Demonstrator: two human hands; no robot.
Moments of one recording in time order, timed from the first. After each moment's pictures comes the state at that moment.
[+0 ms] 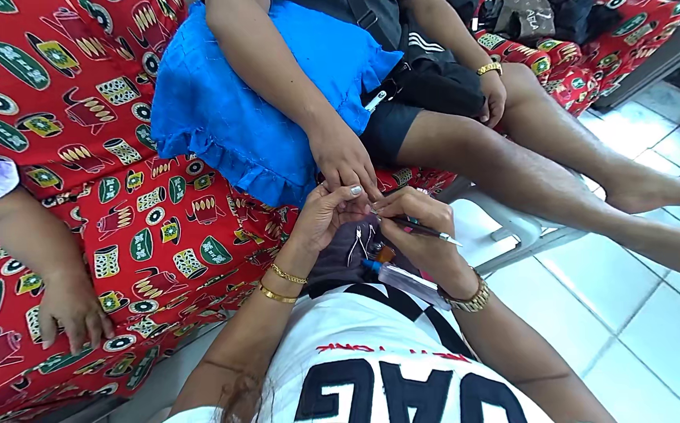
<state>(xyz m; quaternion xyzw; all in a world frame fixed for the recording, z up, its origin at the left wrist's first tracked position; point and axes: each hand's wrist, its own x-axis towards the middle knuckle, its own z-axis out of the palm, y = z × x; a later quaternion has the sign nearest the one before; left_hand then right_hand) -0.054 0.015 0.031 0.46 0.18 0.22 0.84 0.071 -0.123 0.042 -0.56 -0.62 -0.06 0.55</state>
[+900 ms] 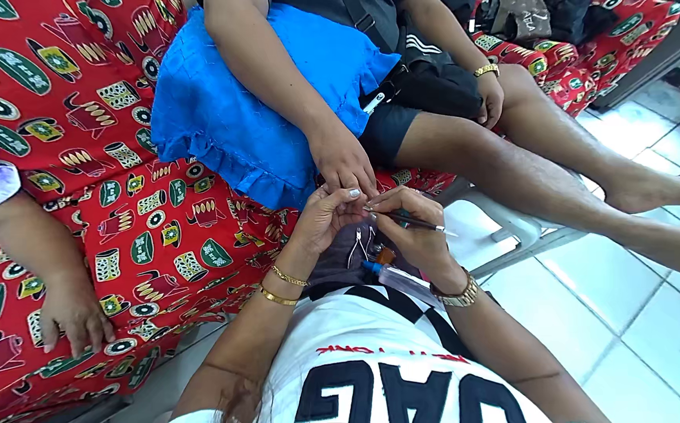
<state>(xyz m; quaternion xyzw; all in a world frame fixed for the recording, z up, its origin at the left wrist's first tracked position) -0.052 0.016 0.030 0.44 0.17 0.22 0.85 0.072 -0.116 0.032 -0.54 -0.59 -0.01 0.60</state>
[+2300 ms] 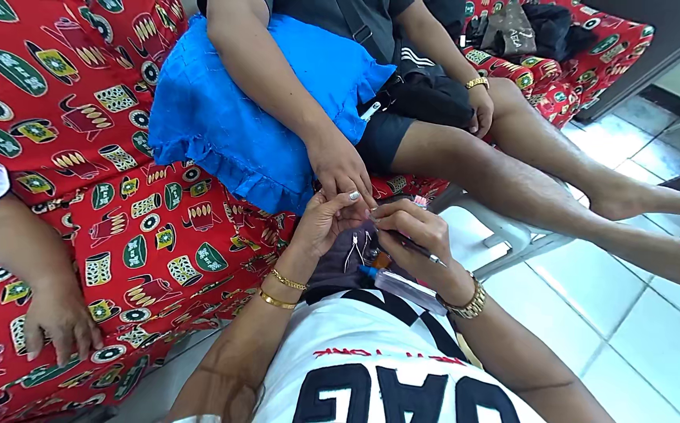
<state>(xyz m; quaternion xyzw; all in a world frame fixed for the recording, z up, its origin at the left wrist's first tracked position) -0.046 0.014 0.036 0.42 0.21 0.22 0.86 0.076 -0.126 0.039 -0.53 -0.67 -0.13 0.50</state>
